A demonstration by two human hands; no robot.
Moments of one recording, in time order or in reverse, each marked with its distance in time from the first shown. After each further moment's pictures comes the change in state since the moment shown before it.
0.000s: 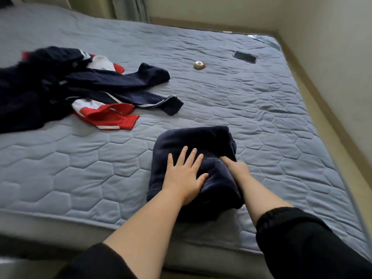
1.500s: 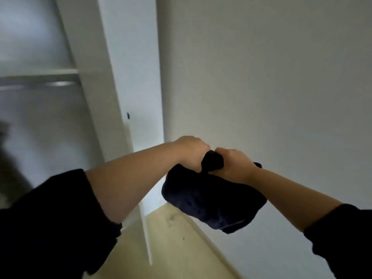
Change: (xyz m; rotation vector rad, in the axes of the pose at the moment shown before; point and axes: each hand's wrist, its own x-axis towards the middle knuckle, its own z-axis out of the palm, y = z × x) left_hand -1.039 0.385 -0.512 -0.039 0.048 -1.960; right_hand -1.165 0.025 -0.197 0.626 1.754 2.239
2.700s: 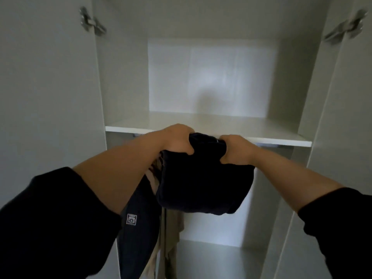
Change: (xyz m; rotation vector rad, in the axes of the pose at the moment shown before) left_hand -0.437 -0.559 -0.002 -0.269 0.248 -1.009; right_hand 0.440 -0.594 0.088 0.108 -0.053 -0.837
